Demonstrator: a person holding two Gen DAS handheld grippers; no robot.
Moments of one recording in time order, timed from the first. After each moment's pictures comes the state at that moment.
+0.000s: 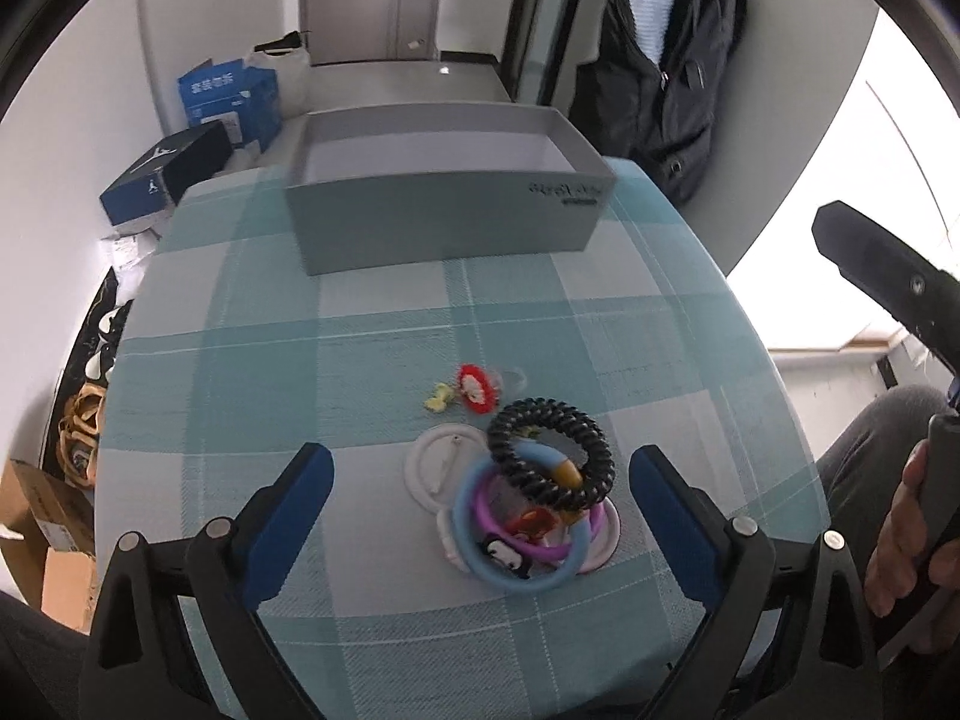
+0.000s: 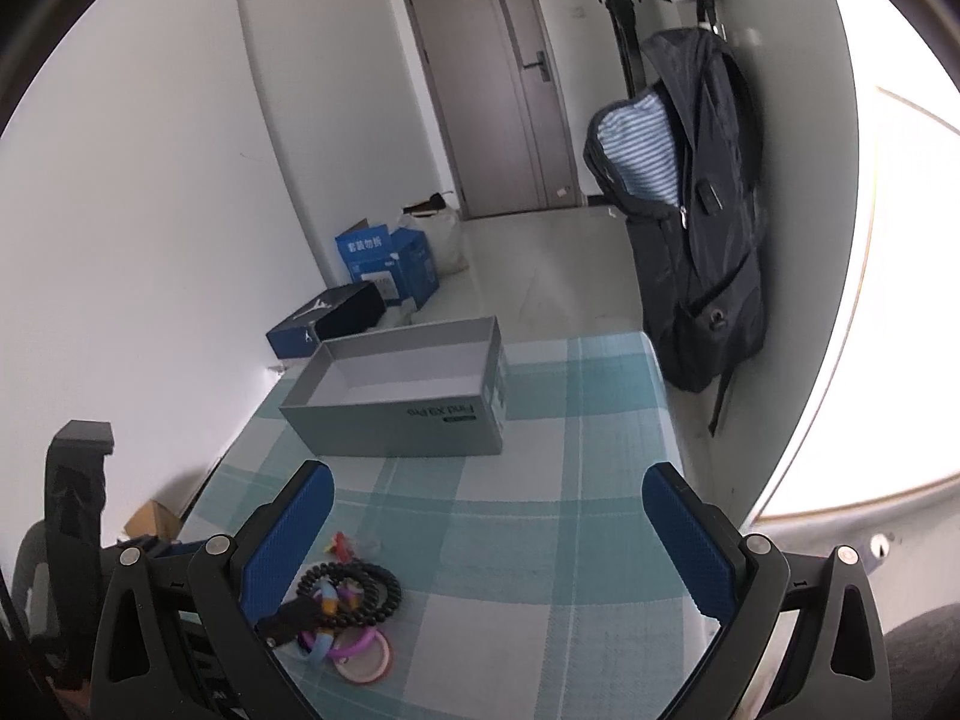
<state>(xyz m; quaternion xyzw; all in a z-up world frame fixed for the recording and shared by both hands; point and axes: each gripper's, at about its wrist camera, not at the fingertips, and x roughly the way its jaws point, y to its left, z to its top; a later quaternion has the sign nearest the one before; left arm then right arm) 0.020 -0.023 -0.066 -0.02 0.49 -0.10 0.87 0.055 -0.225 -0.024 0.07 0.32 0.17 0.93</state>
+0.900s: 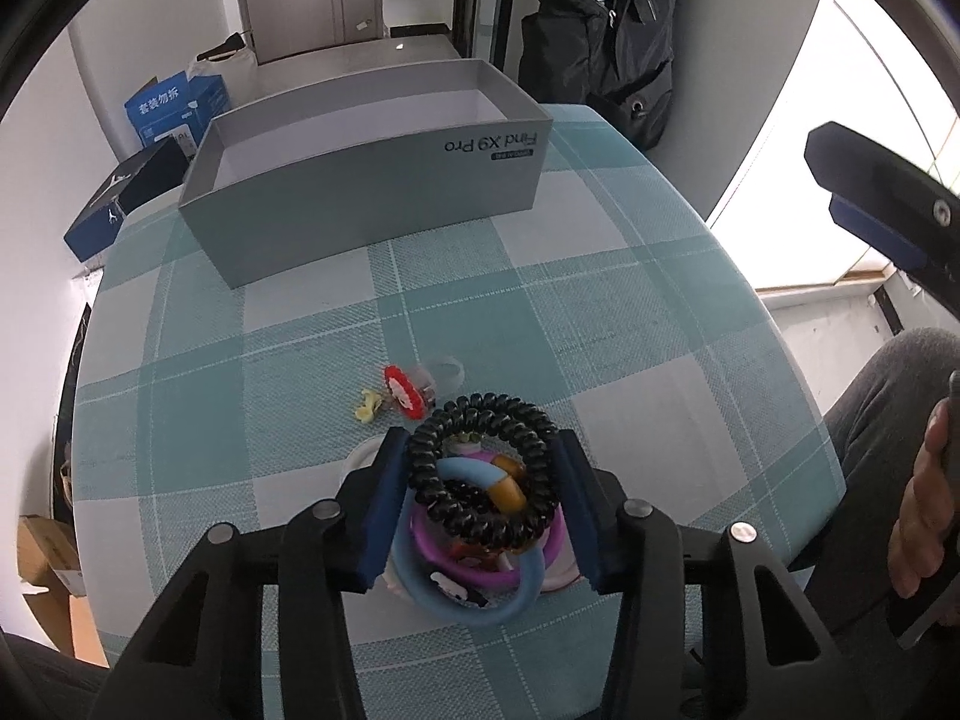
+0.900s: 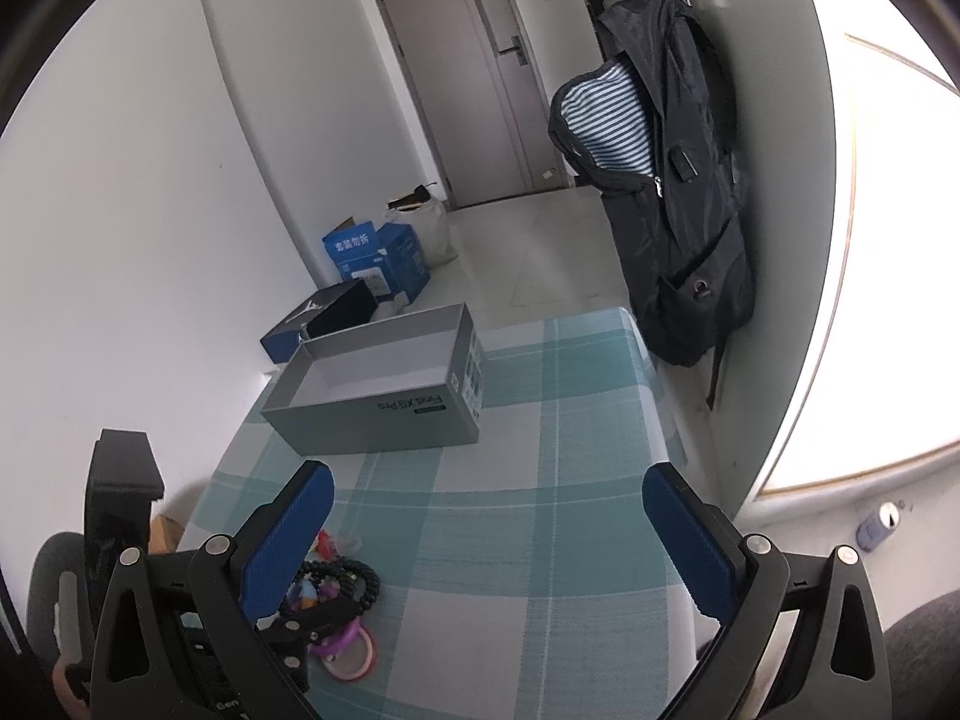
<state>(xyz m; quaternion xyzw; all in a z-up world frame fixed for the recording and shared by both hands) 0.027 -0.045 -0.073 0.03 0.52 -0.14 0.85 0.061 -0.244 -0.030 0.10 0.34 0.16 0.92</state>
